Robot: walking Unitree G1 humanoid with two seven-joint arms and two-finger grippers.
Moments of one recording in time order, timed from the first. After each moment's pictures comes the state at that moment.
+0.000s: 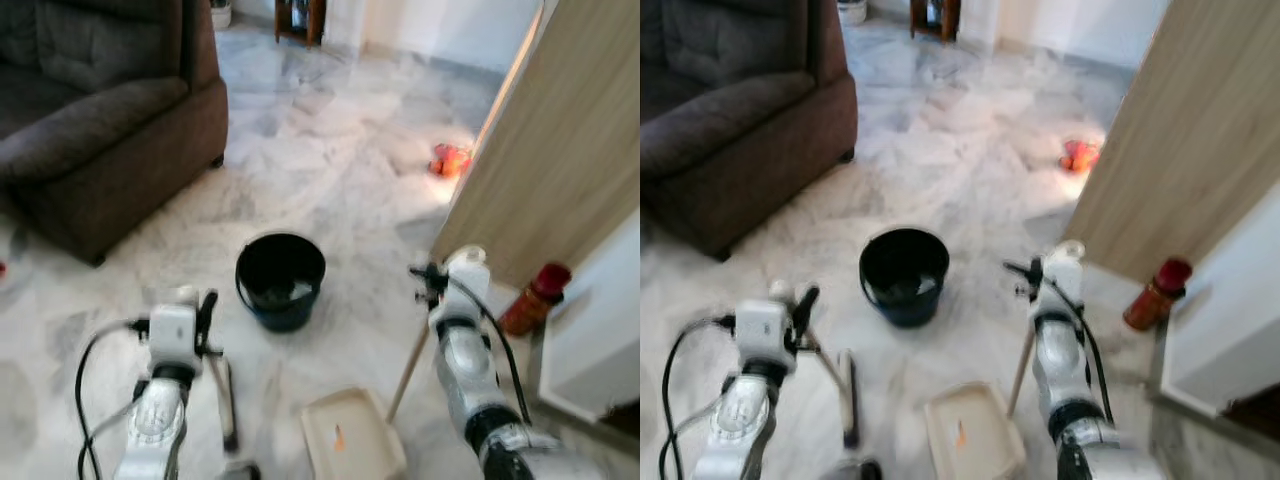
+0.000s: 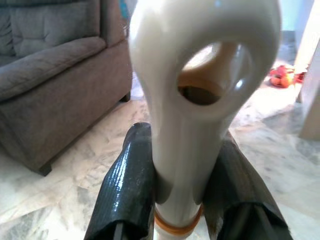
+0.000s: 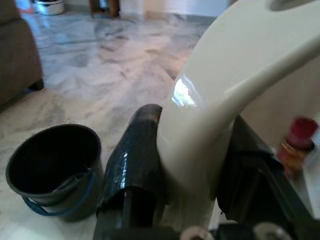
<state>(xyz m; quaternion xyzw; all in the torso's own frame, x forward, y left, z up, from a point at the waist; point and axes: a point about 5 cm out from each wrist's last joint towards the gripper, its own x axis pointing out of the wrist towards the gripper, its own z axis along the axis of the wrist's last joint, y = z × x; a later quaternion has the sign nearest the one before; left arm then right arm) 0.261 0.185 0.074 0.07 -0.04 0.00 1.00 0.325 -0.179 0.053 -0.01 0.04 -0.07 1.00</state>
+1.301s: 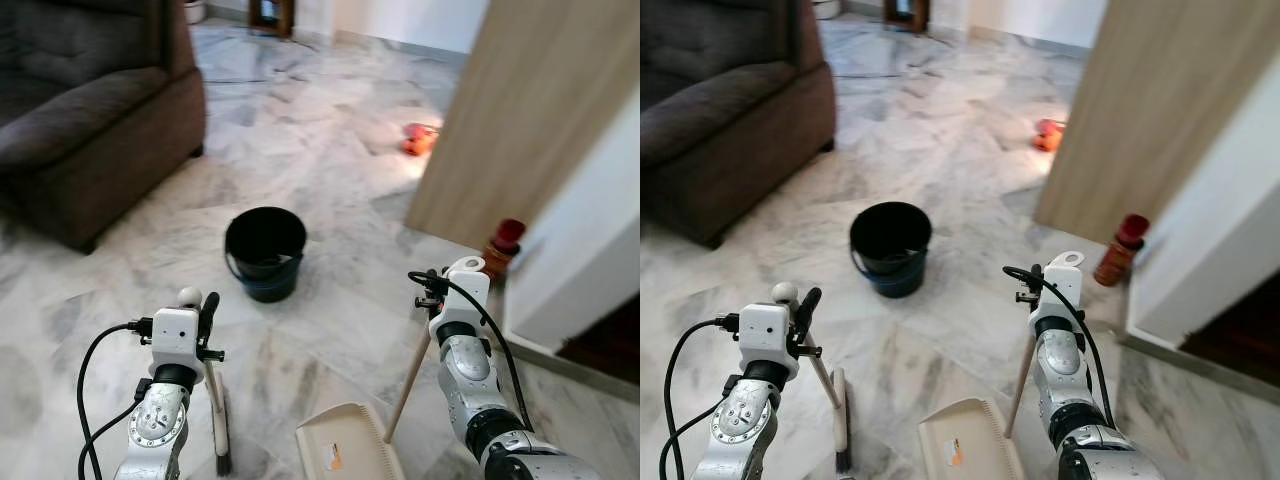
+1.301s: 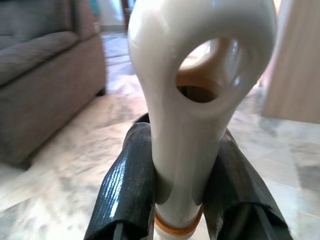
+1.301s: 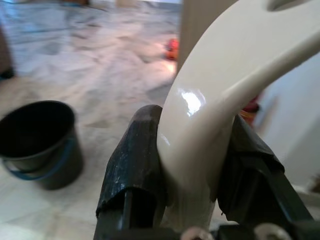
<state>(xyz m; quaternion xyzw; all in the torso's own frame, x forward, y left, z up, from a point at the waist) 0.262 0.188 0.074 0.07 -0.04 0.00 1.00 0.326 -0.176 0.051 -0.01 0.05 -0.06 1.00</state>
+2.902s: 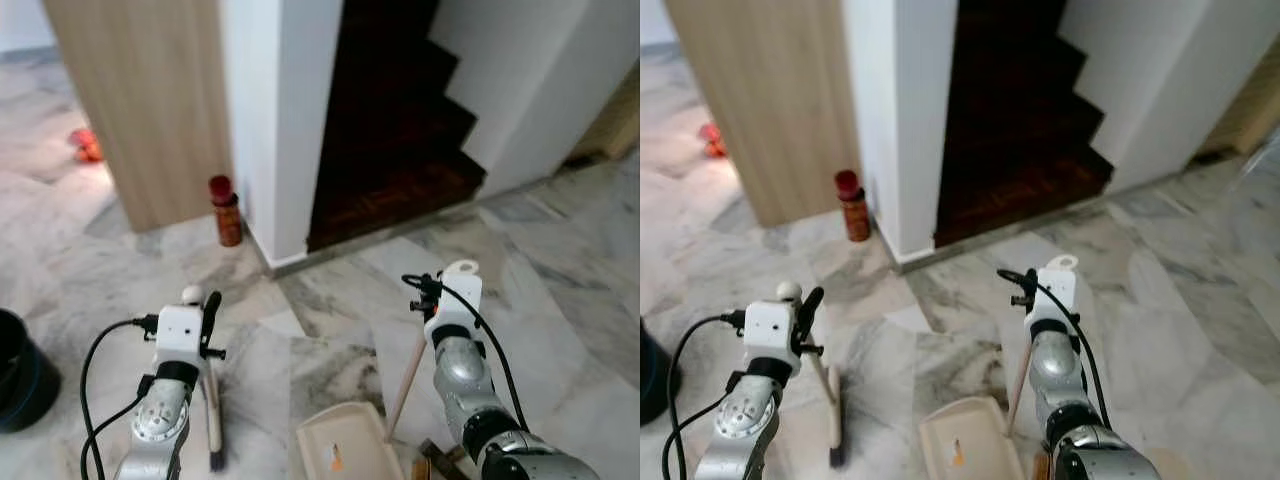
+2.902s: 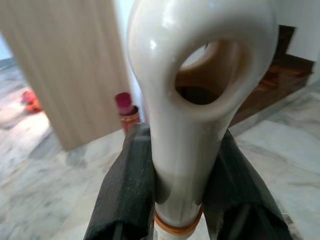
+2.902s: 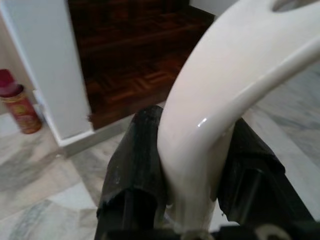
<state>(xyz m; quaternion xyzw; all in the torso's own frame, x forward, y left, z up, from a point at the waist) 0.266 0.187 0.073 0.09 -0.03 0.00 1.00 0.325 -0.169 0.047 -0.02 0.07 -0.05 1.00</state>
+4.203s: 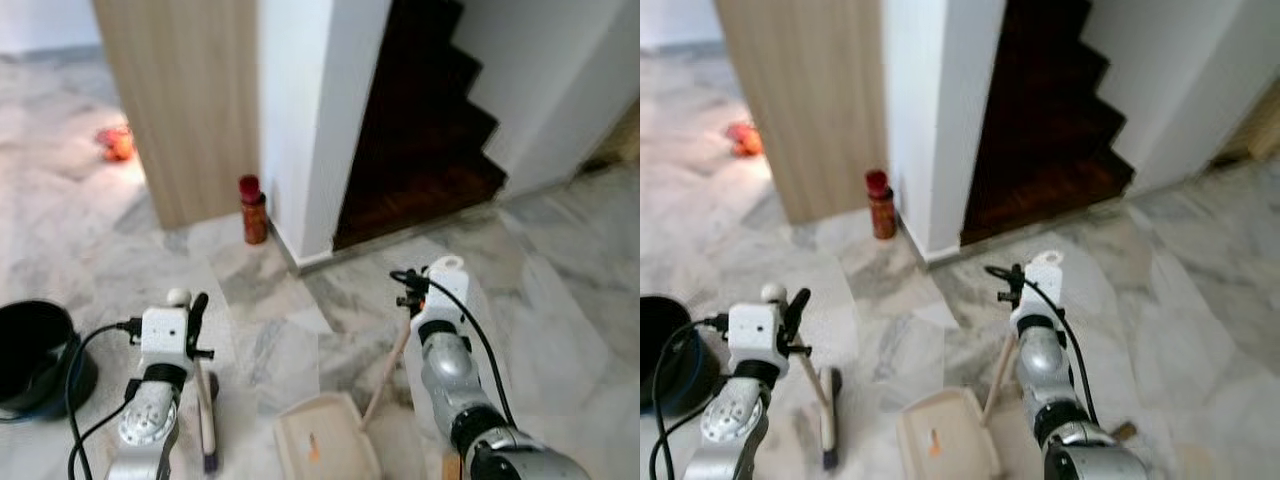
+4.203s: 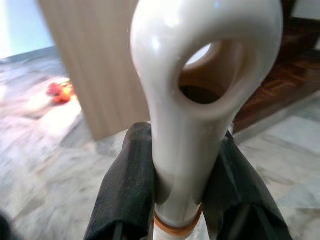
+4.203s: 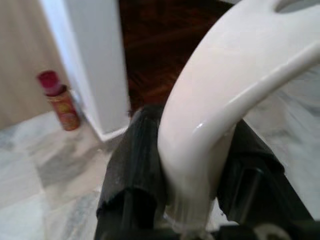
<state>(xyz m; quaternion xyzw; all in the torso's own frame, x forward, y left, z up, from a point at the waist) 0.268 0.191 0.076 0.07 -0.04 0.01 1.00 0.326 -0.166 0.047 0.00 0.07 -0.05 1.00</state>
